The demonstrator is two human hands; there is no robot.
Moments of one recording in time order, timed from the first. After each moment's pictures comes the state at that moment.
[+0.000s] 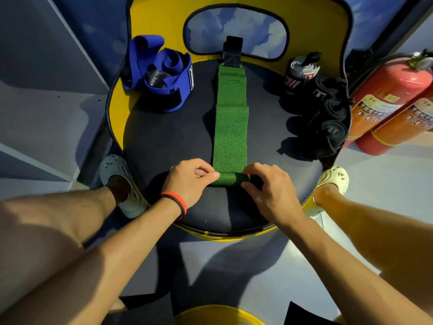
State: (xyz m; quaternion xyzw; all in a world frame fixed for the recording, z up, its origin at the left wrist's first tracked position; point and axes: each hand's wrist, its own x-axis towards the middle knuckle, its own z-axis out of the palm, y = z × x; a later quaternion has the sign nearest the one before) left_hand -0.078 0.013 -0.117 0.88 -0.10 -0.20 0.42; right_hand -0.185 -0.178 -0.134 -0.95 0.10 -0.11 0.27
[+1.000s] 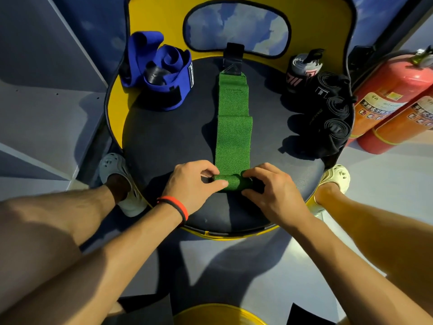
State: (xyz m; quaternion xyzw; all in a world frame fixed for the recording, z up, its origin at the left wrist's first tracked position) left_hand -0.087 0.012 -0.111 0.89 -0.17 -0.17 0.37; right_hand -0.189 -0.182 -0.129 -0.94 0.08 -0.05 0.32
